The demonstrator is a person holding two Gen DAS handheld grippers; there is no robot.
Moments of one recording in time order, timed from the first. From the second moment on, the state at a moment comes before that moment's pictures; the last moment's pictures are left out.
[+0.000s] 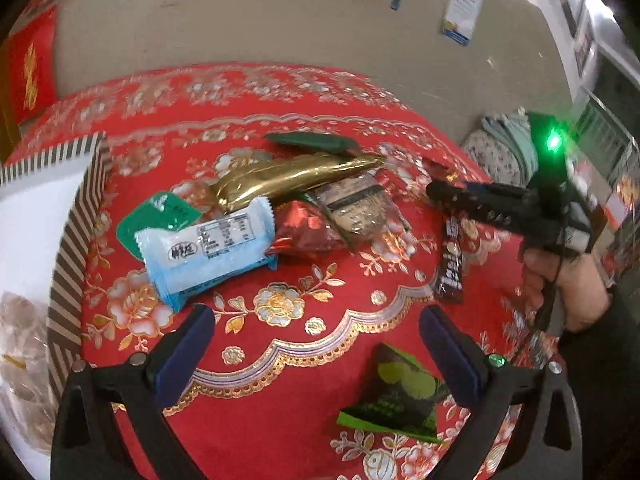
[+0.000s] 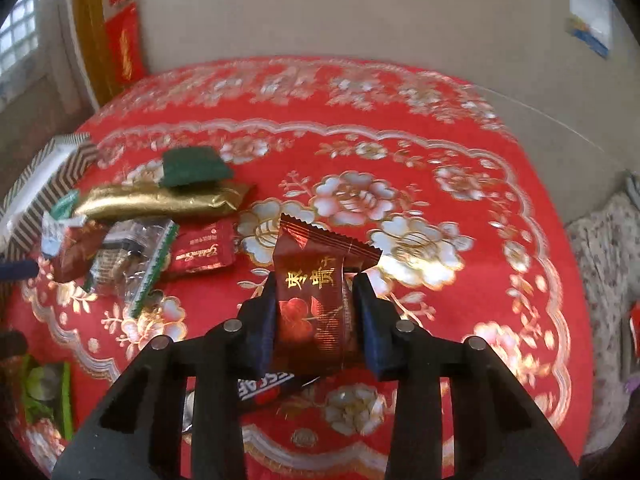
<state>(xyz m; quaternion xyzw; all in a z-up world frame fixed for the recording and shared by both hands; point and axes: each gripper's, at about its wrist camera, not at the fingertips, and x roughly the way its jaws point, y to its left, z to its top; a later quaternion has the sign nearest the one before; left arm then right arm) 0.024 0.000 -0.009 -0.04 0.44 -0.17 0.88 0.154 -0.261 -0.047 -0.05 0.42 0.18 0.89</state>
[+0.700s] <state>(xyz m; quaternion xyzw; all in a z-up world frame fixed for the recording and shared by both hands) -0.014 -0.061 -0.023 0.15 0.40 -0.23 0.87 0.064 -0.293 -0.031 0.17 0.31 0.26 0.90</state>
